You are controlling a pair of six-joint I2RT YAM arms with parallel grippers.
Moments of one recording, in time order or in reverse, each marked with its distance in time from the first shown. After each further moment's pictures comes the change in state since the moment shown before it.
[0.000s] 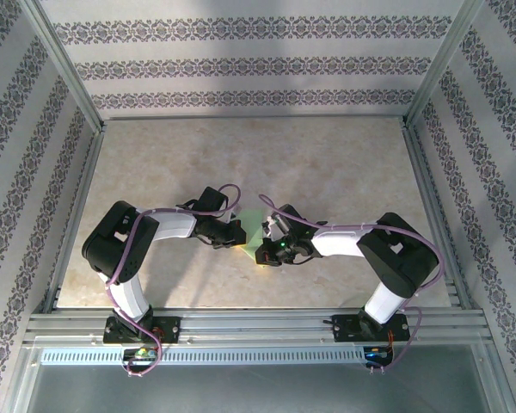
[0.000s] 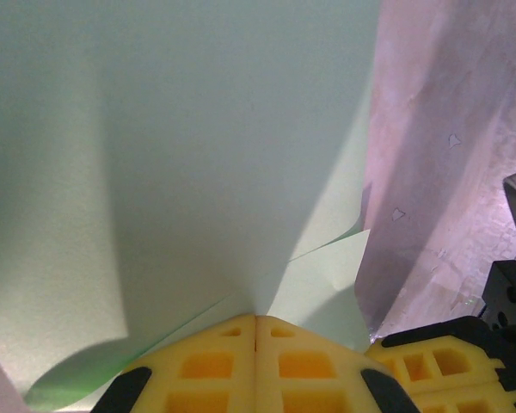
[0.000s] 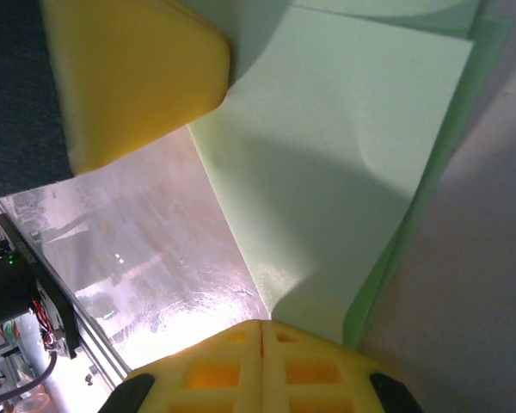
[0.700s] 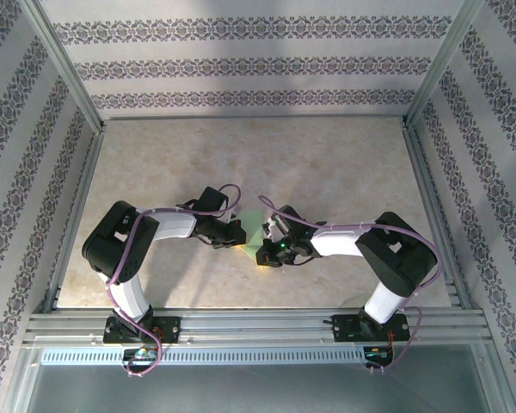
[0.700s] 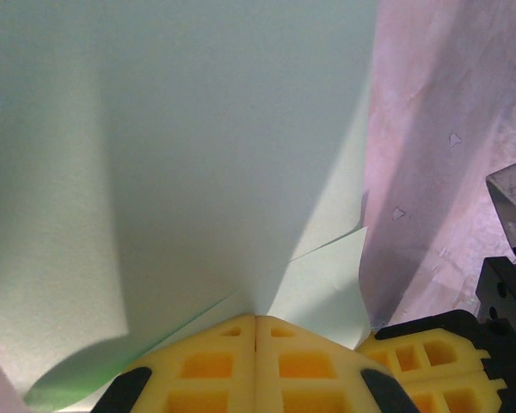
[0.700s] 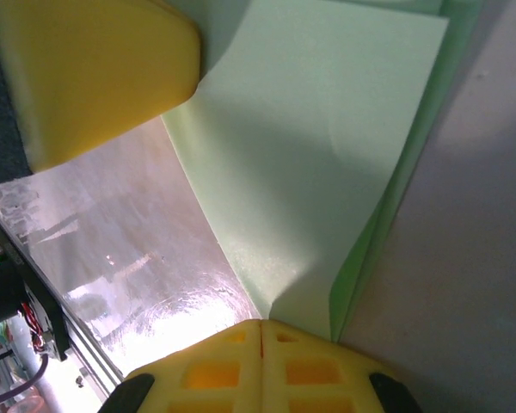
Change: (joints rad) left arm 0.000 0.000 0.003 -0.006 -0.002 0.007; right arm 0.002 0.006 0.000 -0.020 0.010 -0.006
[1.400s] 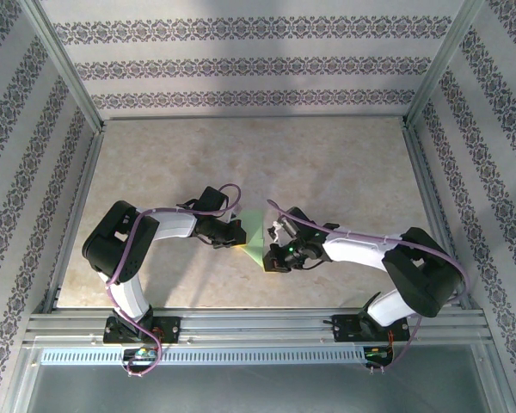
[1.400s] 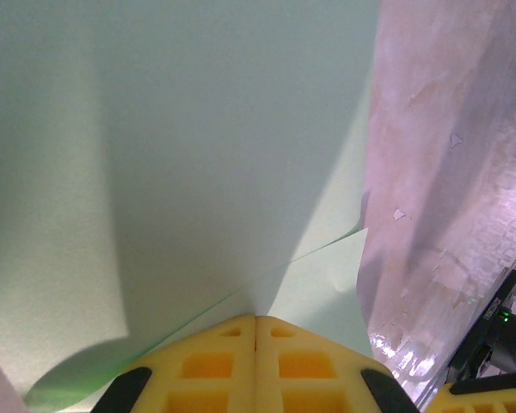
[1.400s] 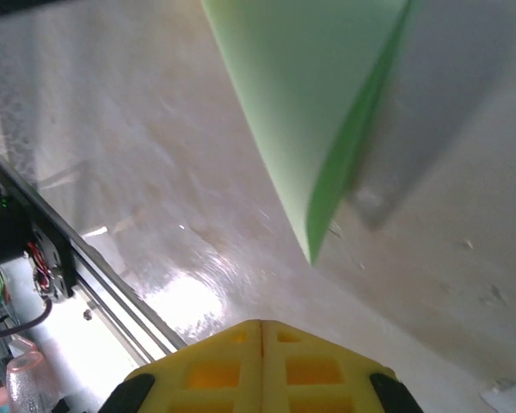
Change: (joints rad) left arm 0.000 0.003 0.004 -0.005 -0.001 0.000; right arm 0.011 -0.177 -0.022 -0.183 -0.019 -0.046
